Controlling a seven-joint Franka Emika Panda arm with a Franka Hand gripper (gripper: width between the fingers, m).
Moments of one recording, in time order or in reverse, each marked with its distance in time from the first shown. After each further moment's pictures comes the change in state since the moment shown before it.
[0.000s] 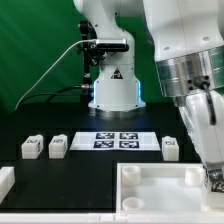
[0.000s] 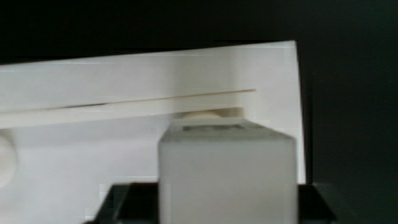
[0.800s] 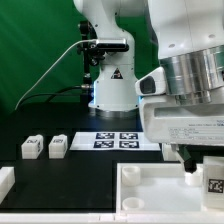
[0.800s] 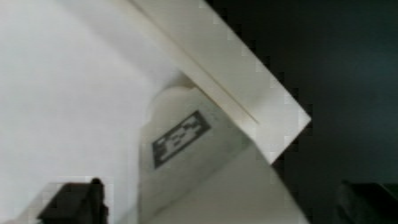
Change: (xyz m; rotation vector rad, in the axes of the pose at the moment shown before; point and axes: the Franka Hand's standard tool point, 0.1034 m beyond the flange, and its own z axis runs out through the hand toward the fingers) arm -0.002 -0.005 -0.002 0.004 0.025 -0.902
